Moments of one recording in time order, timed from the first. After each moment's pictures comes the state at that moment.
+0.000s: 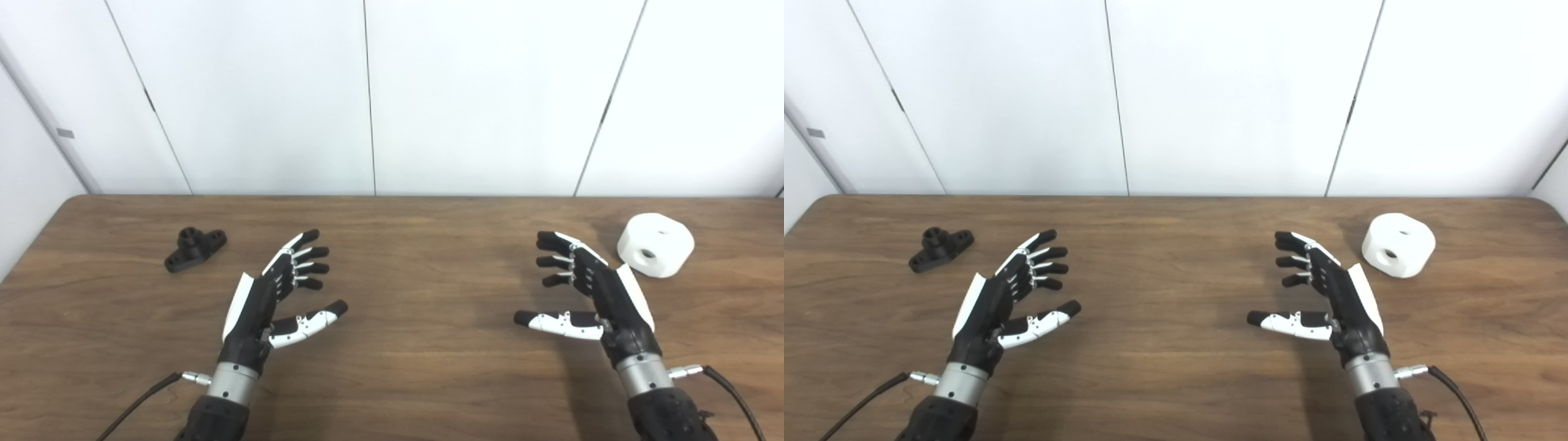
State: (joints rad) left arm -0.06 0.15 0.00 -0.11 0.10 -0.13 -0.08; right arm -0.10 -0.17 0.01 -0.16 -0.20 0.04 0.04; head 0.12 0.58
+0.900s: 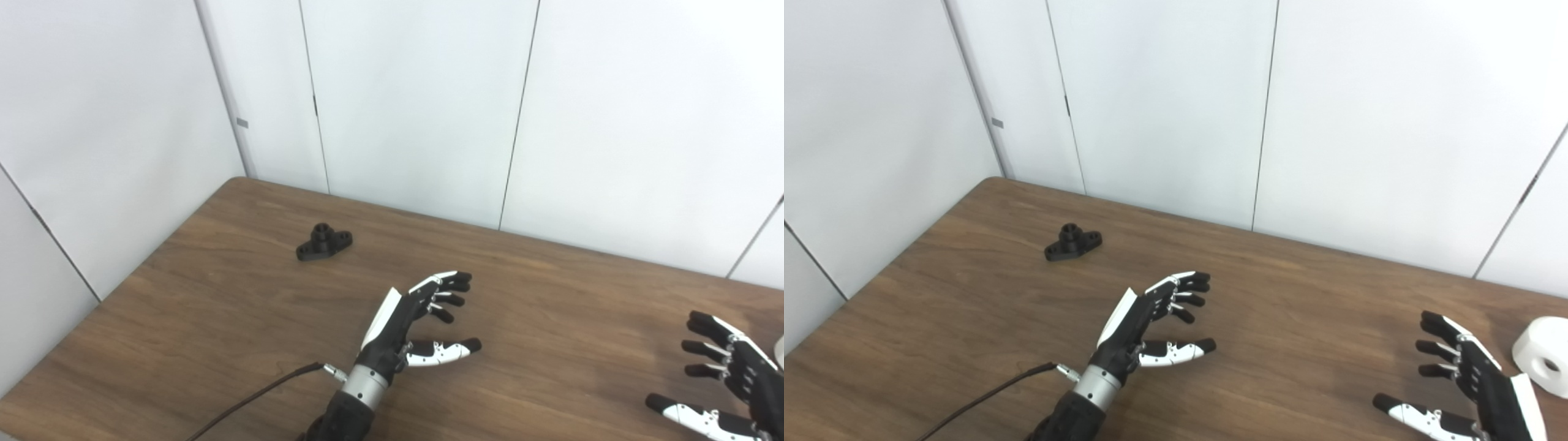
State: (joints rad) left arm -0.08 0.07 -0.05 -0.02 0.24 -0.18 0.01; right arm -0.09 -0.20 -0.01 -0.21 -0.19 0.08 0.07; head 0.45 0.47
